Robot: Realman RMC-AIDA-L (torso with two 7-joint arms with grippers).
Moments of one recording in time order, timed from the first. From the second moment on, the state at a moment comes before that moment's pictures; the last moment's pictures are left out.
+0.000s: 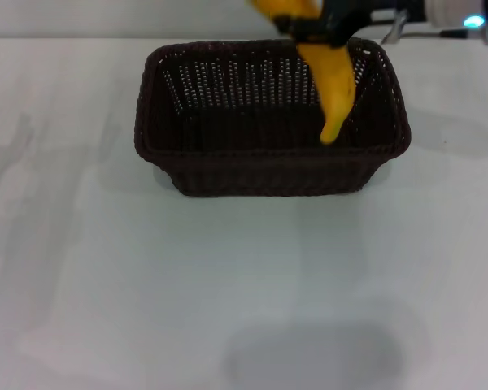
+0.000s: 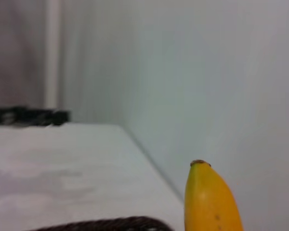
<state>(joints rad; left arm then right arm) -0.41 -2.08 0.59 0.27 -2.19 -1.07 2.07 0.81 2.01 -1.17 -0.94 1.27 1.09 -1.54</state>
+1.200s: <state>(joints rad) -0.42 -2.09 0.58 0.11 -2.37 -1.23 2.51 0.44 2.02 -0.80 -0.34 2.39 1.32 -2.47</state>
